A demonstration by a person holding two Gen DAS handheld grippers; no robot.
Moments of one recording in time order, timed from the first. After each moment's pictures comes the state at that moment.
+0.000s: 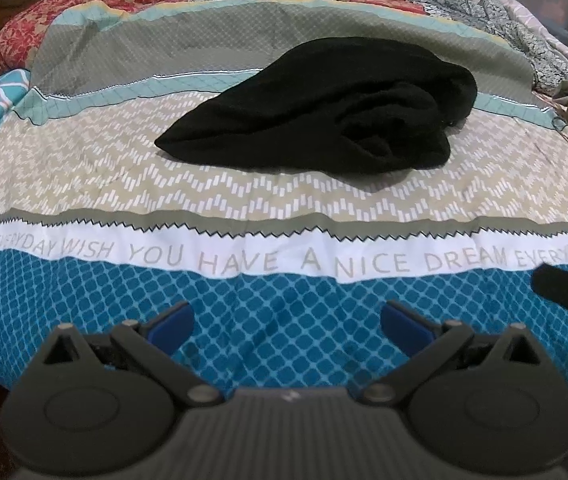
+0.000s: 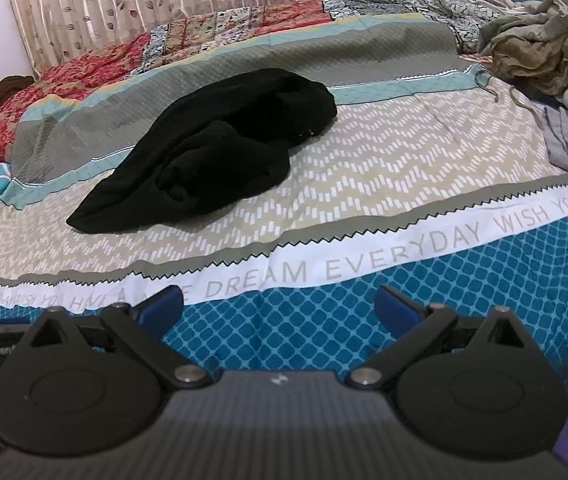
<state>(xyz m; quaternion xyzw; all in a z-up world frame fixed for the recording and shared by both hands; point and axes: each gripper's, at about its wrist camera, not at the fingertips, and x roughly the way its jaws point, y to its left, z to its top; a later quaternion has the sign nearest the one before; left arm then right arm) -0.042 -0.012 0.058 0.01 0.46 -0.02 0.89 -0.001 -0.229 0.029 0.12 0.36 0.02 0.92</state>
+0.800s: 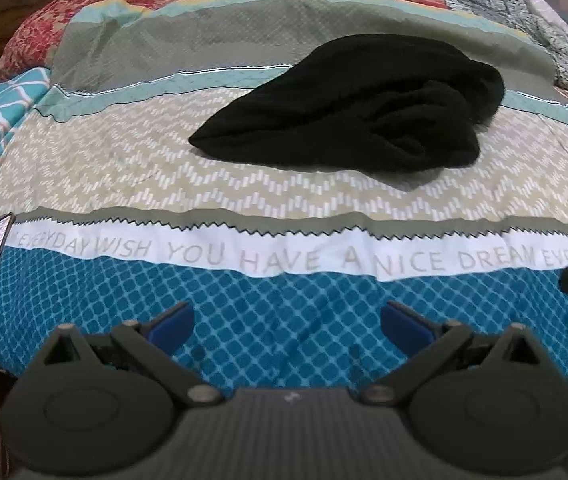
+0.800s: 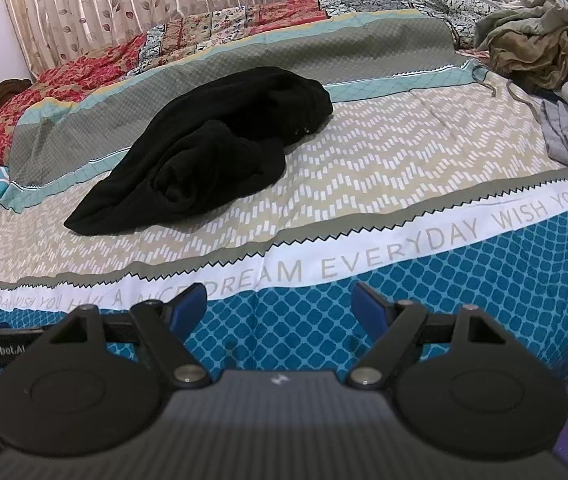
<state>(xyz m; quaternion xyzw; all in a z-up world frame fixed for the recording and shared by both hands) -0.037 0.007 0.065 0.03 0.47 0.02 0.88 0.001 -0.235 0.026 0.13 0.37 0.02 0.92</state>
